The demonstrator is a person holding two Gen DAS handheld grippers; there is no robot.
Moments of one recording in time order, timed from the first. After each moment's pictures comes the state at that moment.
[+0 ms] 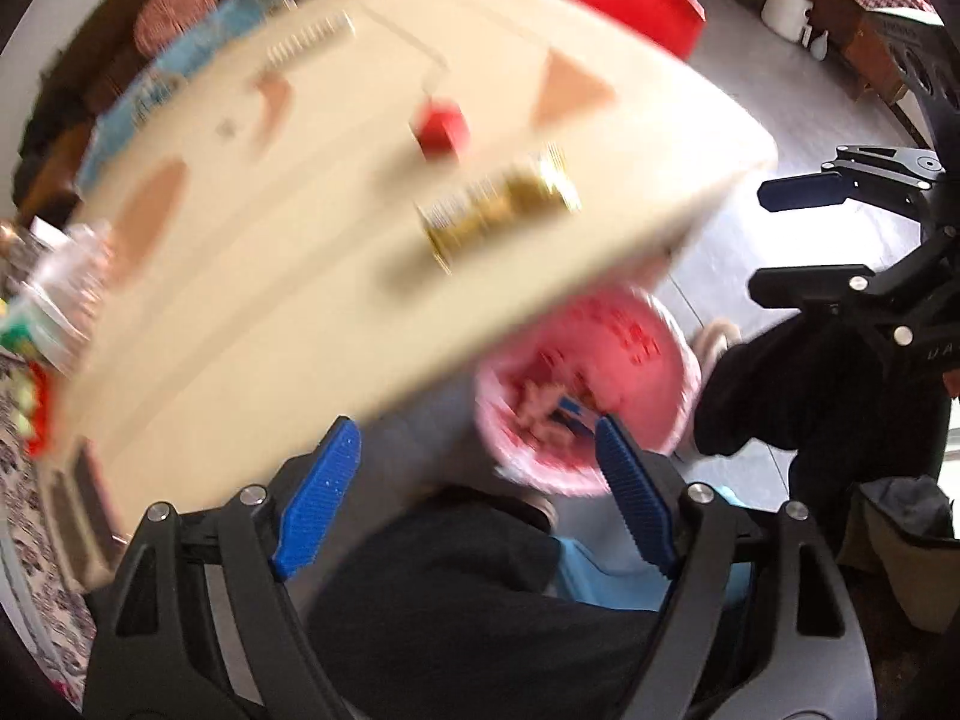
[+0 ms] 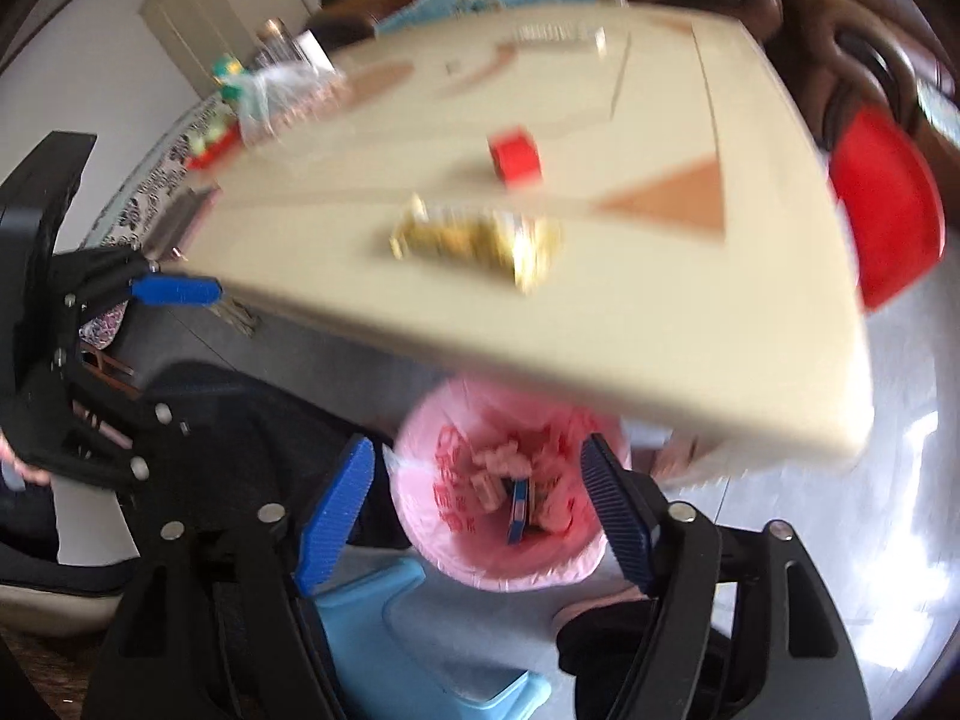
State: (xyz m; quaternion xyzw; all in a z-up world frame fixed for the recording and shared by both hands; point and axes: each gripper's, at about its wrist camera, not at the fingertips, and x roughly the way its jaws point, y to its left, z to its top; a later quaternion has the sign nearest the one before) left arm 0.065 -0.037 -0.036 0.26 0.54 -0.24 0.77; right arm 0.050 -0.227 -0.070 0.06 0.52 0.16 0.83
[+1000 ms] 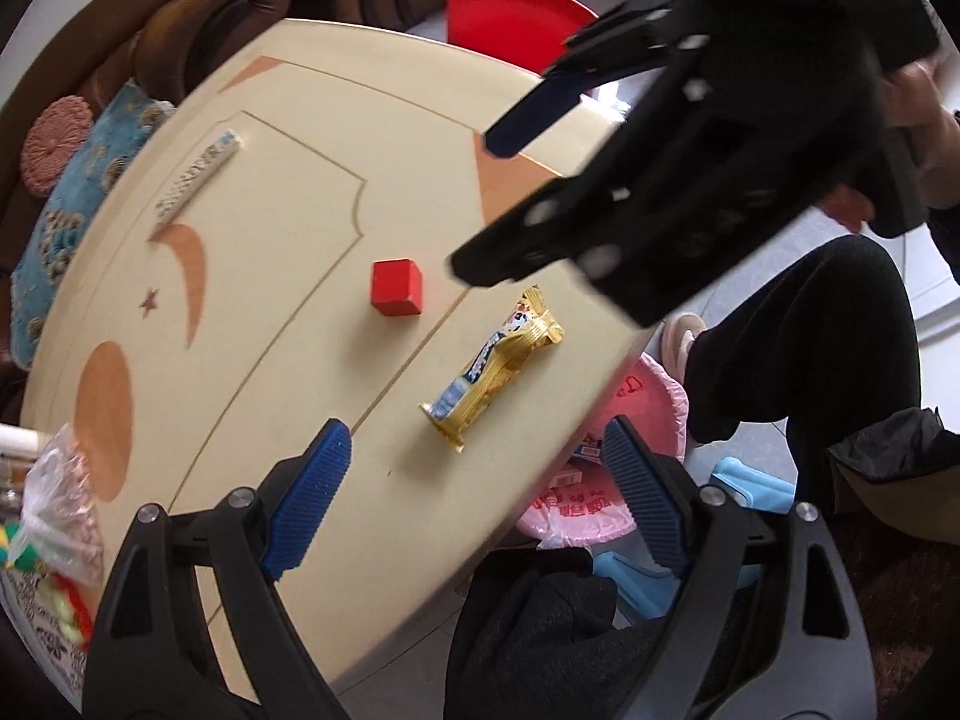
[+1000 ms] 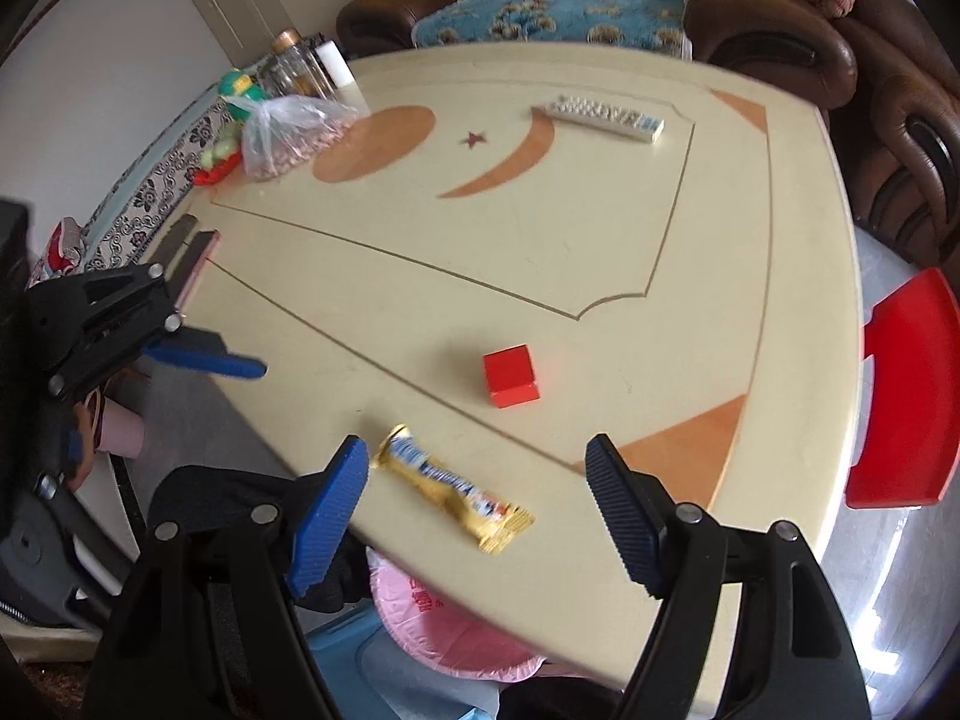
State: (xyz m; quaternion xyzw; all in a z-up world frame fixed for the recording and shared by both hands) left arm 0.146 -0.093 -0.030 0.32 0.51 -0.39 0.70; right arm 0.214 -0.217 -0.052 0.02 0.55 0.21 0.81
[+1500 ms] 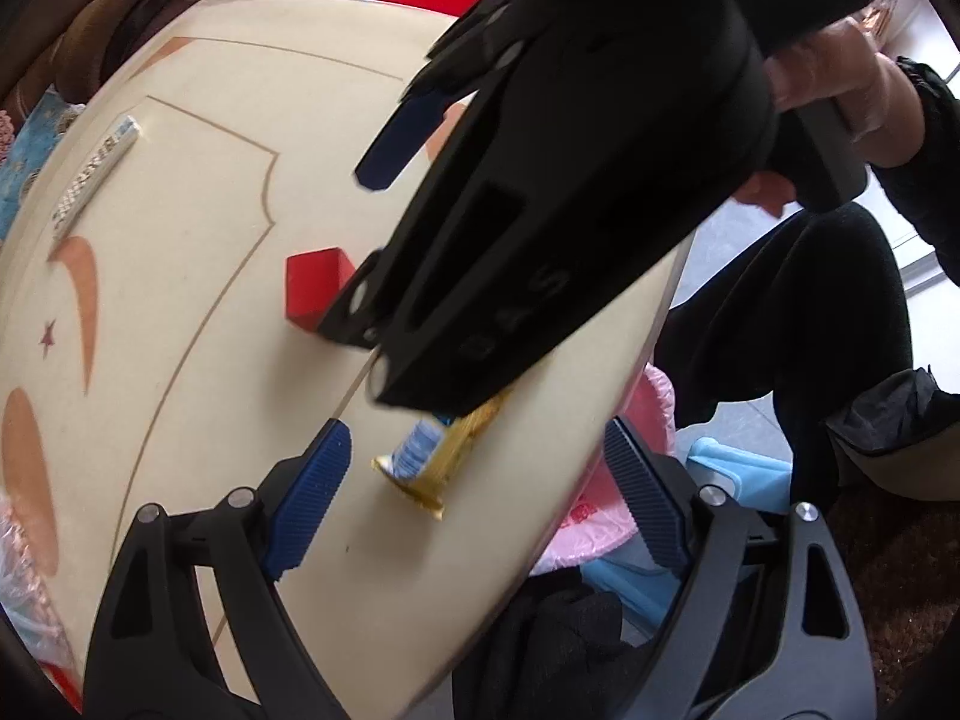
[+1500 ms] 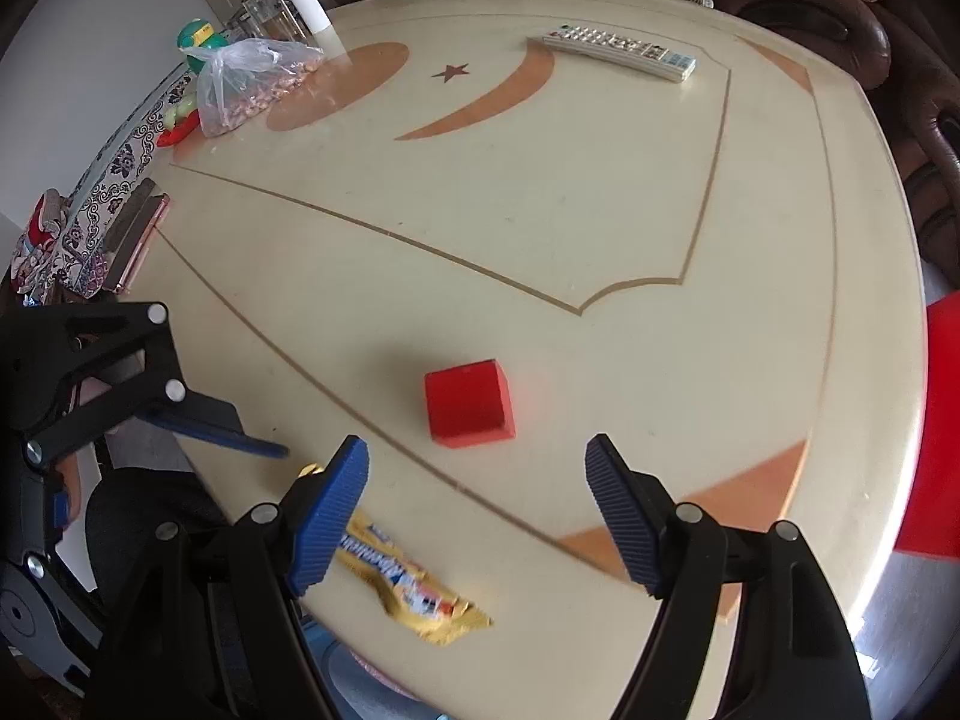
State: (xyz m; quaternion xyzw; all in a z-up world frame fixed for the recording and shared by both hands) left arm 0.174 -0.109 -0.097 0.31 0.52 -0.47 0.64; right arm 0.265 -0.196 -0.124 -0.01 0.58 0.21 0.78
